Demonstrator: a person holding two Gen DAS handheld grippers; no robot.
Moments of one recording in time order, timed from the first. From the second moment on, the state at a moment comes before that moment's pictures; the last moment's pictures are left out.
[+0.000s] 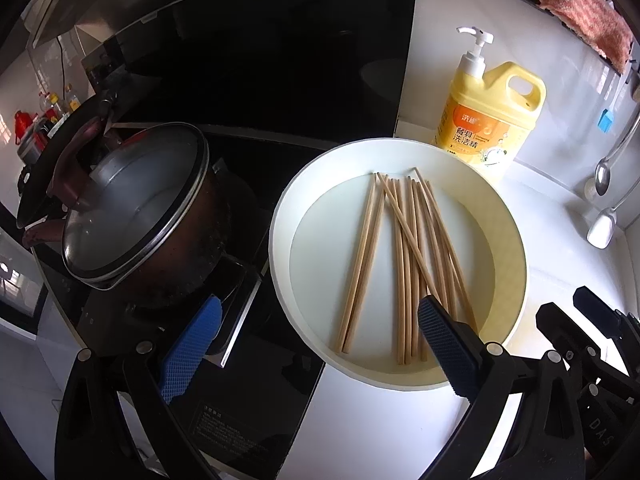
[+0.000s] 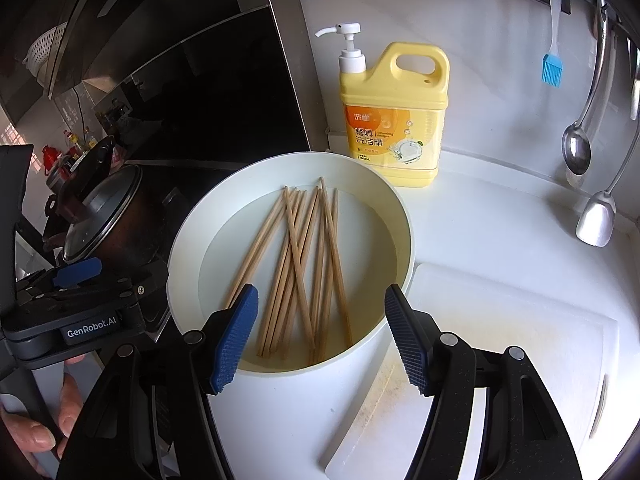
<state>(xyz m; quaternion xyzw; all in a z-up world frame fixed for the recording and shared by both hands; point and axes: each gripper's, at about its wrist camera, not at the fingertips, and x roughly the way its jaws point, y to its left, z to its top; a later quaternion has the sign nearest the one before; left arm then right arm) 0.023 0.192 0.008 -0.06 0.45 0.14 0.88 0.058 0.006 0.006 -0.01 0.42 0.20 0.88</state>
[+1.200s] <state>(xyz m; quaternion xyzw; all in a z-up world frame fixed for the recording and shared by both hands) -0.009 0.061 0.017 -0.03 0.43 0.05 0.90 0.012 -0.501 -0.151 0.13 0.41 -0.23 0.87</state>
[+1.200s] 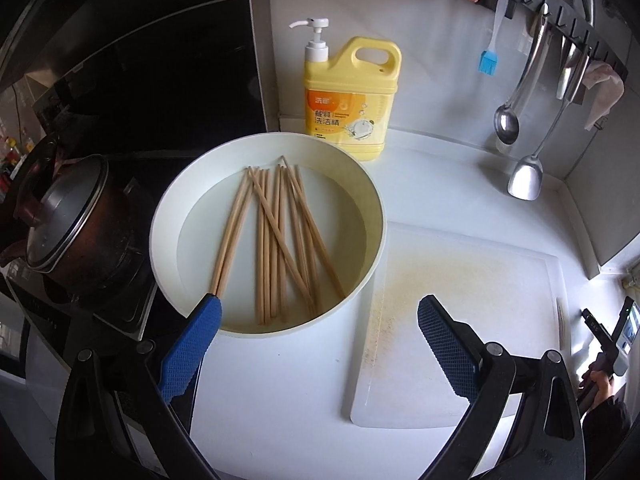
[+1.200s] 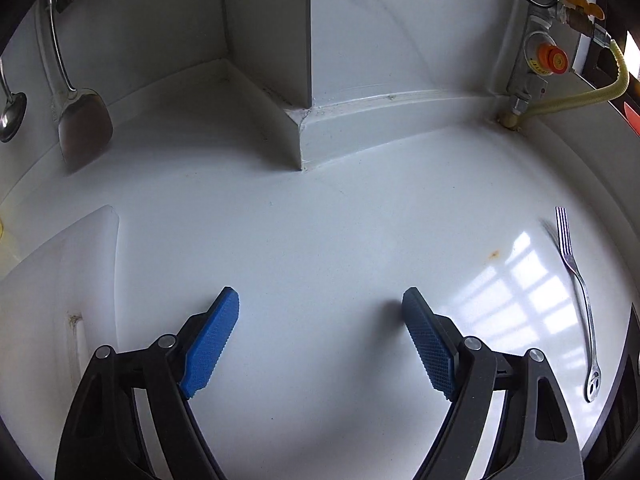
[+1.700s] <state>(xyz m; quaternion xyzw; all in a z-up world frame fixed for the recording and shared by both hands) -0.005 0.090 0.016 -0.06 0.43 0.04 0.90 0.029 -0.503 -0.152 0.14 0.41 -0.25 0.86</state>
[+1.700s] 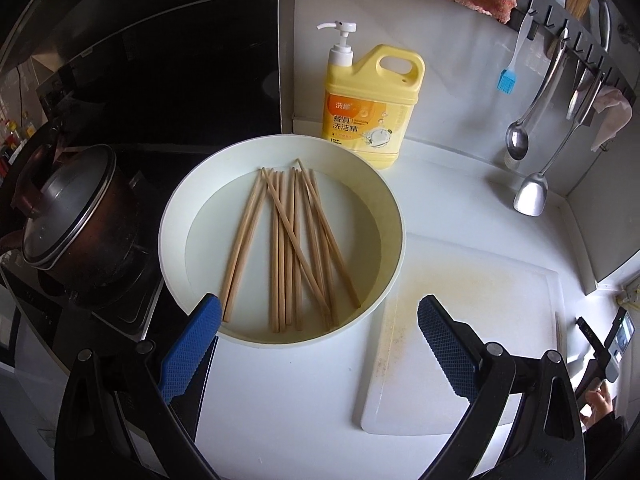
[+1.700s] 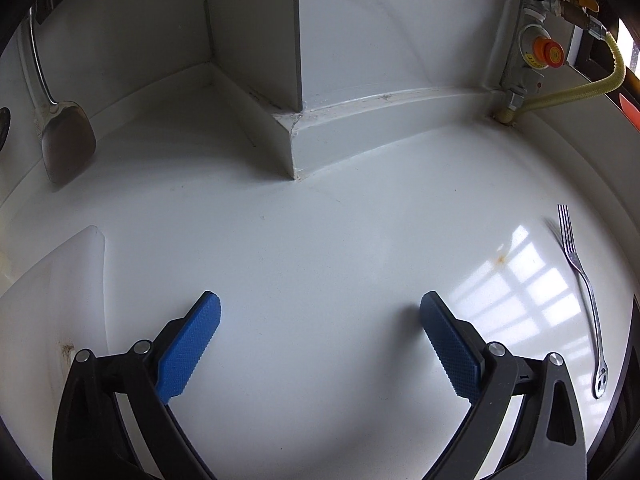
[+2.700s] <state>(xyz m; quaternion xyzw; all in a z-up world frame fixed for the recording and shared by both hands) -0.053 0.258 0.009 -0.05 0.40 0.10 0.91 0.028 -0.502 -0.152 0.14 0.41 -0.25 0.86</state>
